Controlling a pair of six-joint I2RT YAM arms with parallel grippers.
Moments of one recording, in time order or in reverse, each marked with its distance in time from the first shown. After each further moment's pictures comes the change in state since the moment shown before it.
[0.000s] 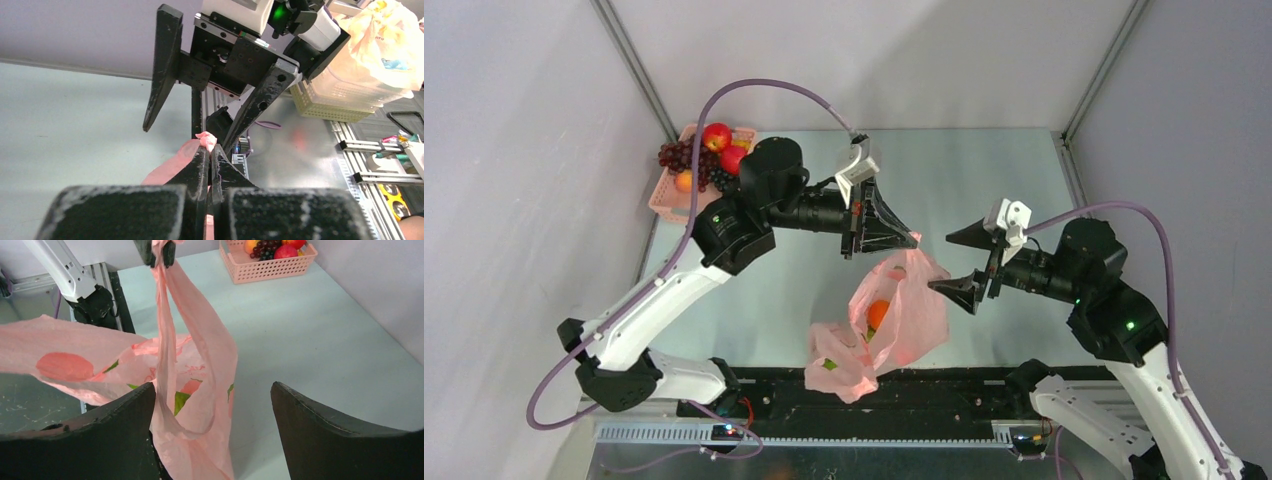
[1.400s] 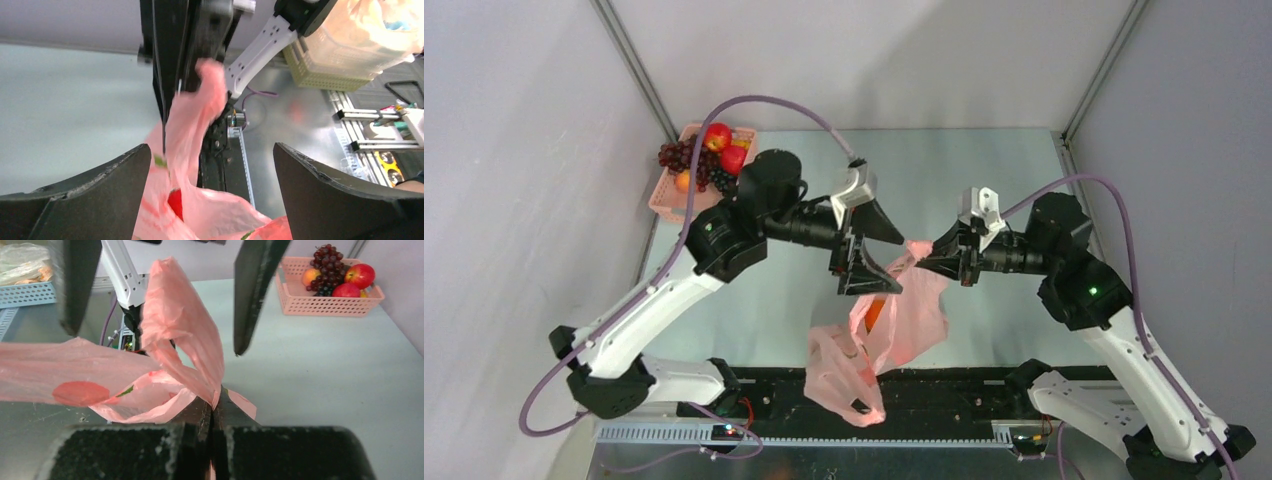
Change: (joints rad) left arm 0.000 -0.006 -0.006 -0.114 0.072 0.095; right arm 0.029 0.159 -0.009 0.205 -0.267 0.006
